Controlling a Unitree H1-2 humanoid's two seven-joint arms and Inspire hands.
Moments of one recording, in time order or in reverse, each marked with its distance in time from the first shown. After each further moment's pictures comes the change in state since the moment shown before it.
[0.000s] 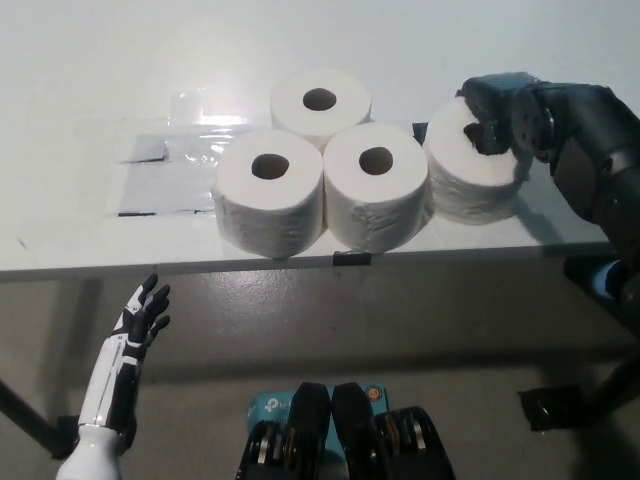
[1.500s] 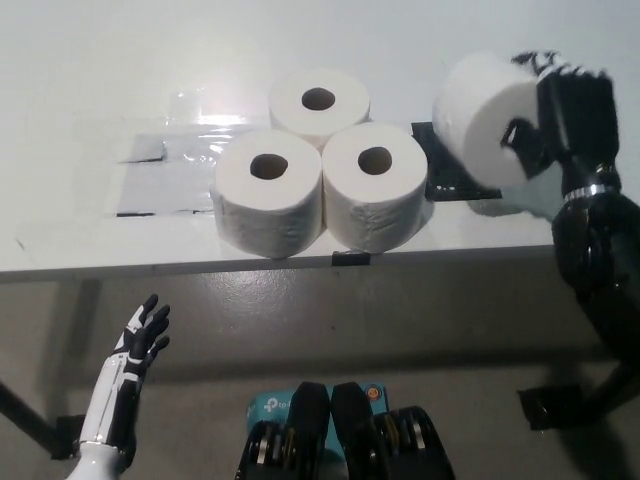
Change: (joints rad) left_arm 0.038 -0.003 -0.001 0.017 0.001 0.001 0.000; right_arm 0.465 -0.086 -0.317 -0.675 -0.161 0.131 -0.796
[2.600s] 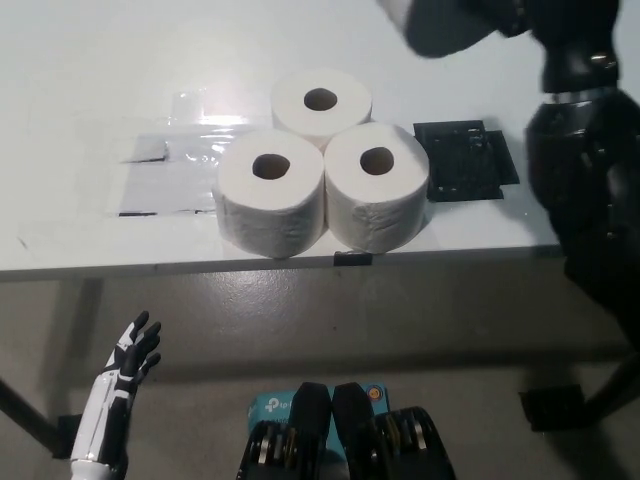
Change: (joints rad) left_arm 0.043 0.004 0.011 -0.009 -0.004 -0.012 0.000; right_arm -0.118 0.057 -0.030 -0.397 -0.118 -0.017 0.070
